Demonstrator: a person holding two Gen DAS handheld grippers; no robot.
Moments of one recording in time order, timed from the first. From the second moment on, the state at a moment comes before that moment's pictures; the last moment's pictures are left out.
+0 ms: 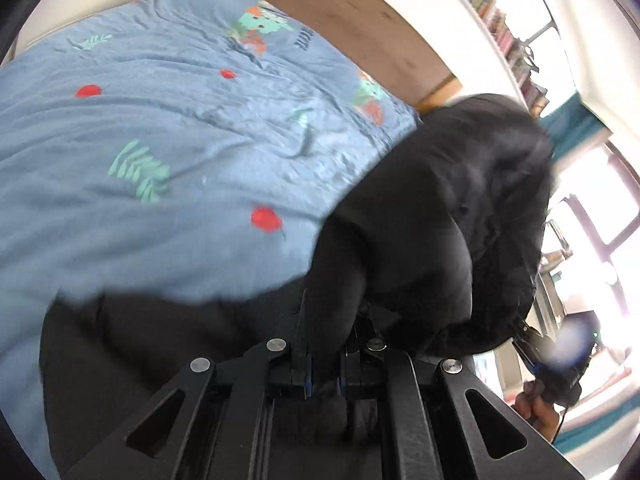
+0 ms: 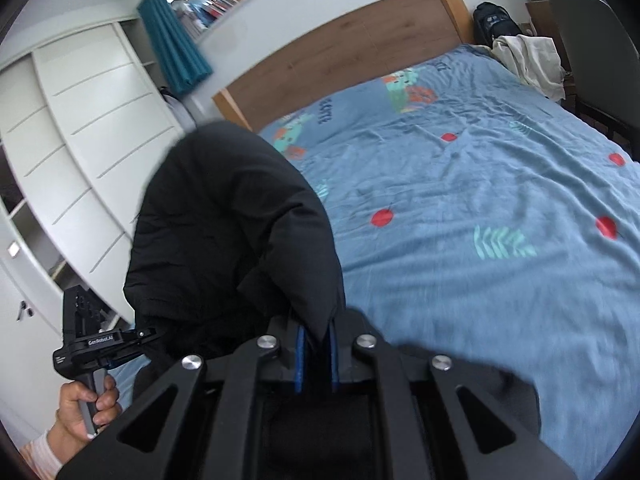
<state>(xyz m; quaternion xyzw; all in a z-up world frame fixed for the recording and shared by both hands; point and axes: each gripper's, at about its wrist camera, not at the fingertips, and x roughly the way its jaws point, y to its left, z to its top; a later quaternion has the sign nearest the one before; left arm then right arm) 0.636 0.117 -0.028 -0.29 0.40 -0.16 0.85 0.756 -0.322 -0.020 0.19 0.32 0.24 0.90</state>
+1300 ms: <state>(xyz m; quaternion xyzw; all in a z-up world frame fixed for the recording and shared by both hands) 0.470 0.111 -0.002 -0.24 0.38 -0.10 0.89 0.562 -0.373 0.000 0.10 0.28 0.19 0.94</state>
